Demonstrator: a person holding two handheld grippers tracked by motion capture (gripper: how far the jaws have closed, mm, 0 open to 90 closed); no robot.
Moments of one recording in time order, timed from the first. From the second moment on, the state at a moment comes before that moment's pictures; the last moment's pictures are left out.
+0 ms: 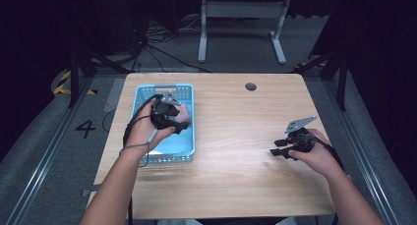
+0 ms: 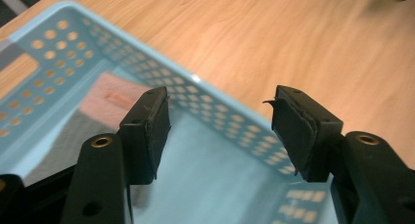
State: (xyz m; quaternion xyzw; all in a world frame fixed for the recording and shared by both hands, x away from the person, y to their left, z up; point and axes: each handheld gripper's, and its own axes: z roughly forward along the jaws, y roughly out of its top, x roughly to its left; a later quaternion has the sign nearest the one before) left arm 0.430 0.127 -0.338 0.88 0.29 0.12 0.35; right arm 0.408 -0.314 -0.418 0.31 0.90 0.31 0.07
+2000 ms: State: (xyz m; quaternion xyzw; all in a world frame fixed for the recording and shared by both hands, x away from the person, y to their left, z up) left arm 0.333 0.060 -0.460 0.92 0.21 0.05 0.32; right arm 0.405 -0.306 -0.434 0.30 0.91 0.29 0.05
